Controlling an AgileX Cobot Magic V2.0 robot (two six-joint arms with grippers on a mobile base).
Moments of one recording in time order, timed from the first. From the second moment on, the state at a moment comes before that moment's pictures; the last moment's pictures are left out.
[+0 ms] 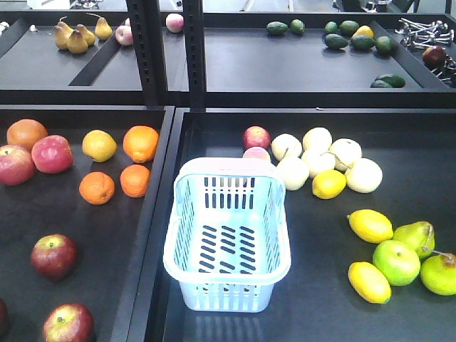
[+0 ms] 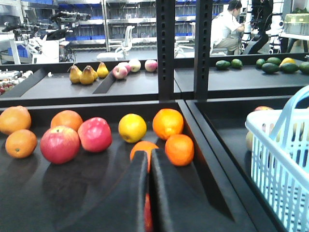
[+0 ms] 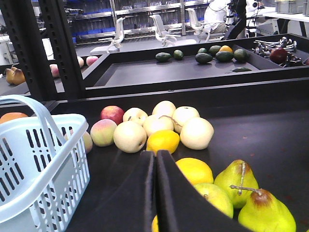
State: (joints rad) left arm -0.04 -0.01 0.03 0.05 0.10 -0.05; right arm 0.04 -0.01 0.03 -0.09 0.14 0.18
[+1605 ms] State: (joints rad) left arm -0.04 0.36 -0.39 0.65 -0.49 -1.44; right arm 0.04 -0.01 0.03 -0.09 0.14 0.18
